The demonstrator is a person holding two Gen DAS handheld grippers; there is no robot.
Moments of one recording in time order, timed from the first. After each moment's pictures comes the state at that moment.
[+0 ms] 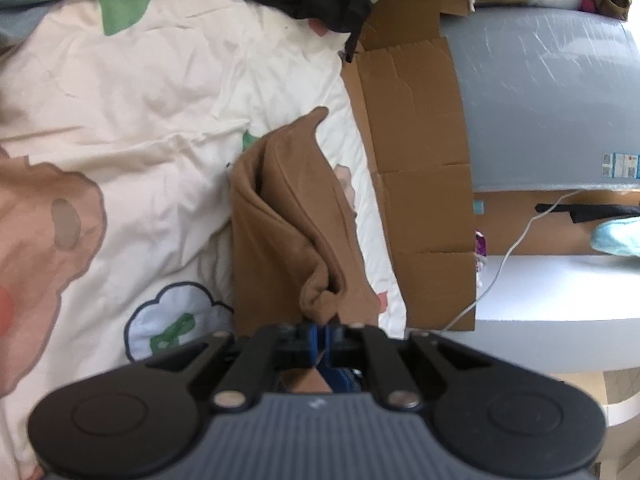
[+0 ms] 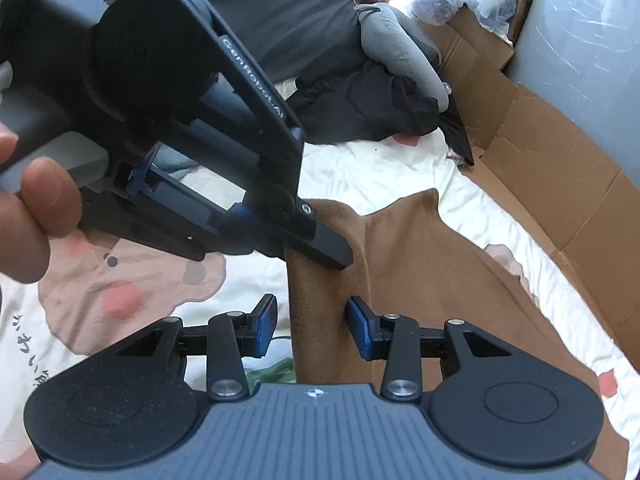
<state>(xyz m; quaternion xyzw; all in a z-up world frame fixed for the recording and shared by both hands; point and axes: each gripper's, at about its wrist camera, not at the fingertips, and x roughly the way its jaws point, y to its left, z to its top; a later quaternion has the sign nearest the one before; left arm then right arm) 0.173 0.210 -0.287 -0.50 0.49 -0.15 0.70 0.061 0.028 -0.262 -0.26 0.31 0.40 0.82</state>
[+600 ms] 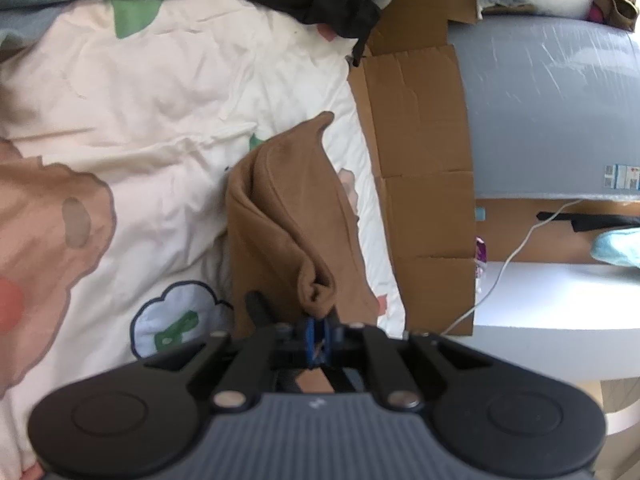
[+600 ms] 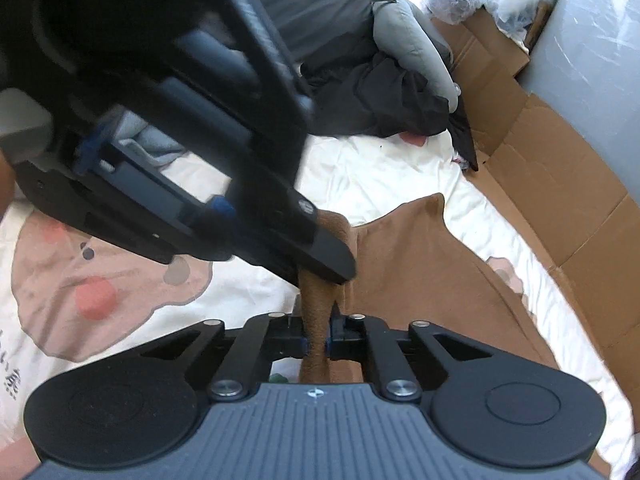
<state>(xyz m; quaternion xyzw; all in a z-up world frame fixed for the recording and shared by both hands) 0.173 0.218 -0.281 -0.52 0.49 -0.14 0.68 0.075 0.050 -0.277 -0.30 0.32 0.40 0.81</state>
